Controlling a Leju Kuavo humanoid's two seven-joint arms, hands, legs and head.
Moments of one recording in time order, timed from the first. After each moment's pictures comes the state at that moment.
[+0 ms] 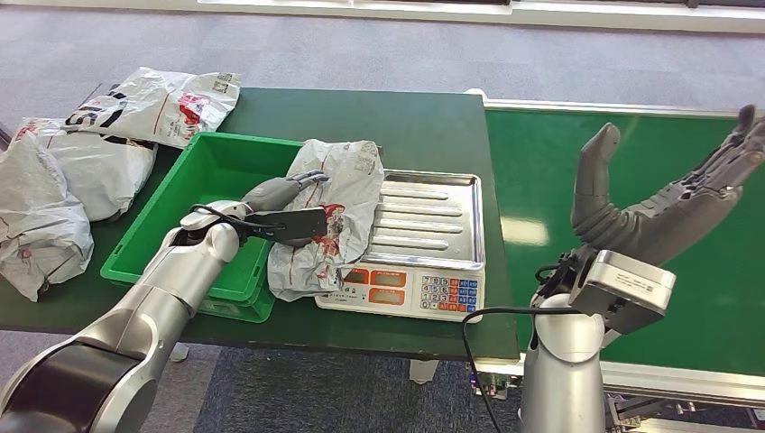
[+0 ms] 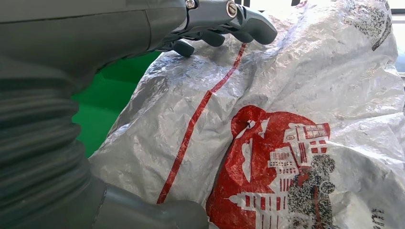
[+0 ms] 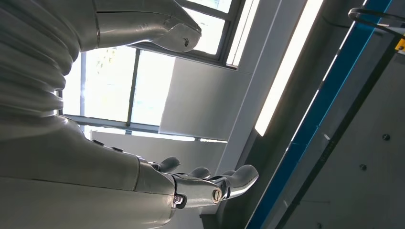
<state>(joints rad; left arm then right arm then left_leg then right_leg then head) -0.84 0.09 -0.31 -0.55 -0.98 -0.29 -0.49 -0.33 0.32 0.11 -1.72 0.66 -0.70 -0.64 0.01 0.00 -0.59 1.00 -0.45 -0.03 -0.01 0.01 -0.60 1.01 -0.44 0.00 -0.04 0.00</state>
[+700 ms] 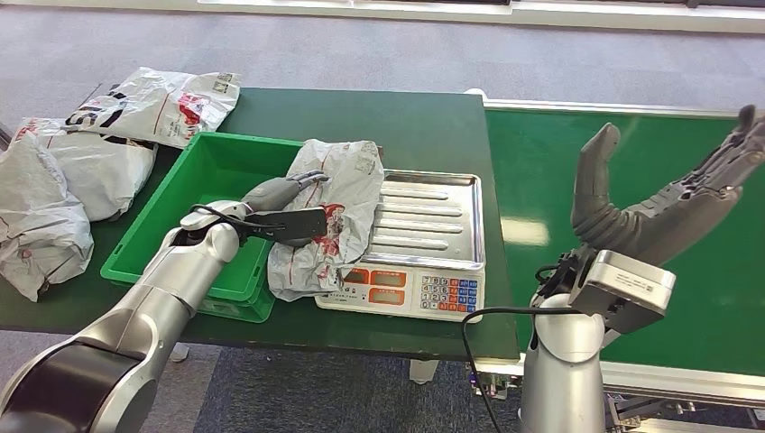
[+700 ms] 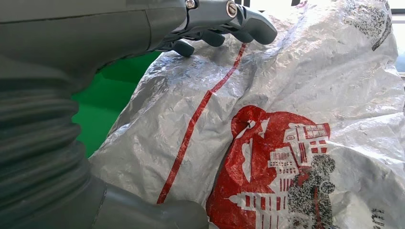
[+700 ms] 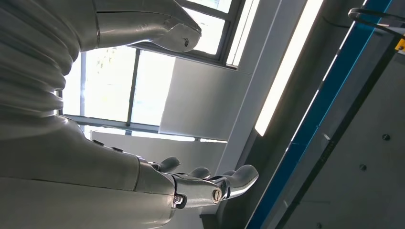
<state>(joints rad) -0.84 0.09 -0.31 -0.55 -0.98 -0.29 -0.49 -0.33 0.32 0.11 -1.72 0.66 -0.70 -0.64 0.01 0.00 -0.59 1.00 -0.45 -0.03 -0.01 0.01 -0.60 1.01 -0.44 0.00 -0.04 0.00</state>
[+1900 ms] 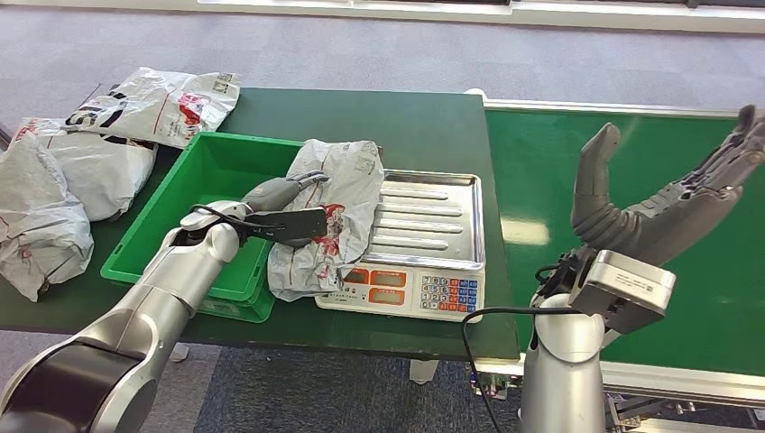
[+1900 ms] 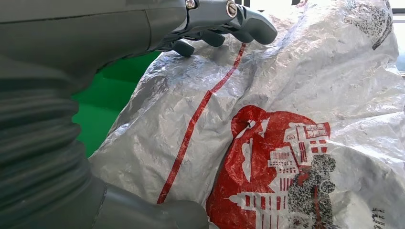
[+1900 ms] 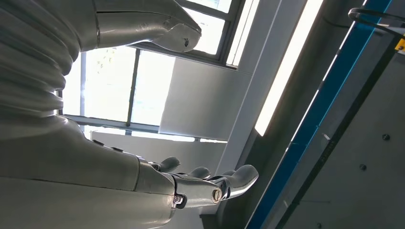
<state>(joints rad) -0.84 0.09 -0.31 -0.55 -0.98 -0.29 -0.49 -0.33 0.32 0.11 -1.72 0.66 -0.70 -0.64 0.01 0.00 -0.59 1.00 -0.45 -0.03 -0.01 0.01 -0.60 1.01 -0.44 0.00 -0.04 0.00</state>
